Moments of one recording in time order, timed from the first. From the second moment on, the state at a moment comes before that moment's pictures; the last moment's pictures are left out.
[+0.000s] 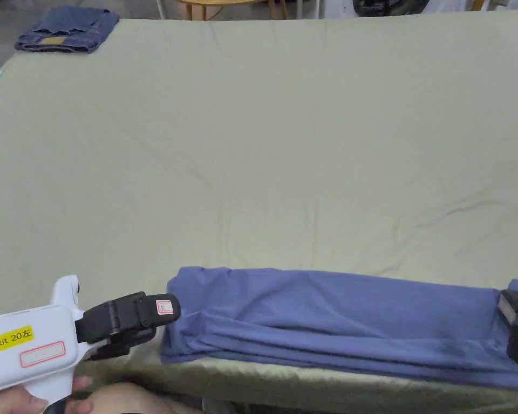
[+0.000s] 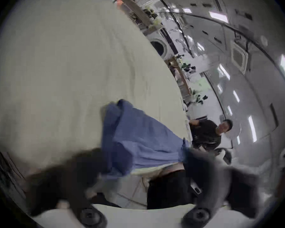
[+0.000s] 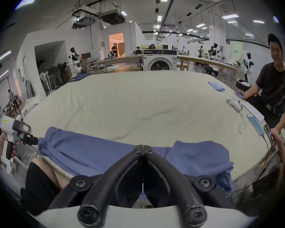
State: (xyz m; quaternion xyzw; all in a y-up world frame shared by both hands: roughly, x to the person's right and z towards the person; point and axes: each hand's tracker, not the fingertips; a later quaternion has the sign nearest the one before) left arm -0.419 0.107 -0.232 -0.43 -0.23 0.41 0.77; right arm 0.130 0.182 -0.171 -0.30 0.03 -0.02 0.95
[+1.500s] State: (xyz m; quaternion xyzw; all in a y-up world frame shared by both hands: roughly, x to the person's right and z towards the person) left arm -0.437 0.176 -0.285 -0.42 -0.25 0.37 0.79; right arm 0.140 0.188 -0.160 -0.33 0.02 -0.08 0.94
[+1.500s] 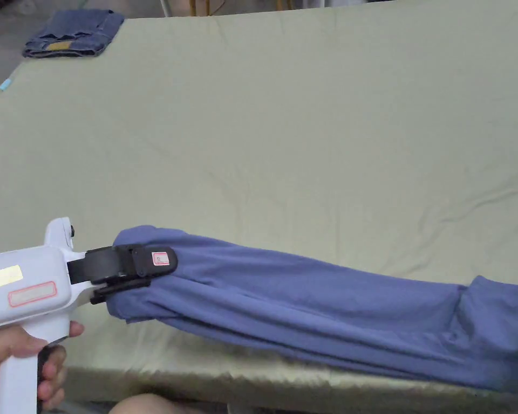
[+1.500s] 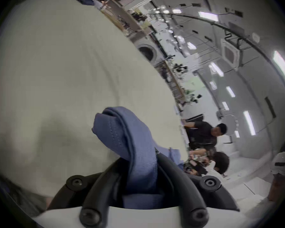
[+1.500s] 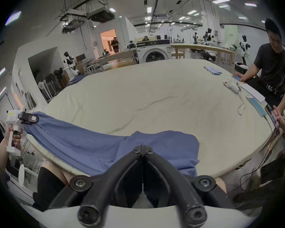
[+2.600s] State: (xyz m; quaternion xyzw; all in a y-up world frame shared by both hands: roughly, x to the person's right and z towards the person) left arm -0.215 0.188 -0.305 -0.48 -0.26 0.11 0.83; right arm 0.213 0.170 -0.140 -0.35 -0.02 -0.14 0.93
